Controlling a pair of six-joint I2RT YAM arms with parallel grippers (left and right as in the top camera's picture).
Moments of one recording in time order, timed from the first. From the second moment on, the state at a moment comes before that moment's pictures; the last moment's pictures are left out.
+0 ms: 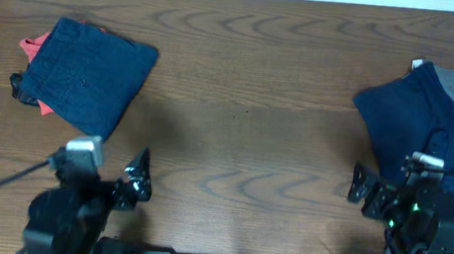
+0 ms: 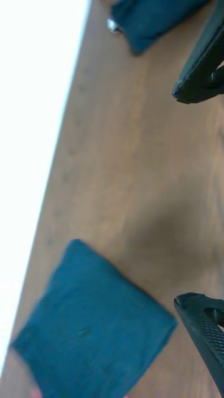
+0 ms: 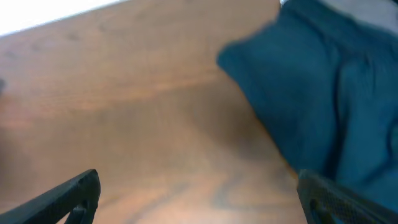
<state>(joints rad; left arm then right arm) -0.19 0.35 0.84 -0.89 -0.01 -0.33 0.08 0.49 0.80 -0.99 0.07 0.31</state>
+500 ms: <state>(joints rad) -0.19 0.25 0.84 -0.89 -0.03 -0.33 0.08 0.48 0.79 -1.19 0.07 0.32</state>
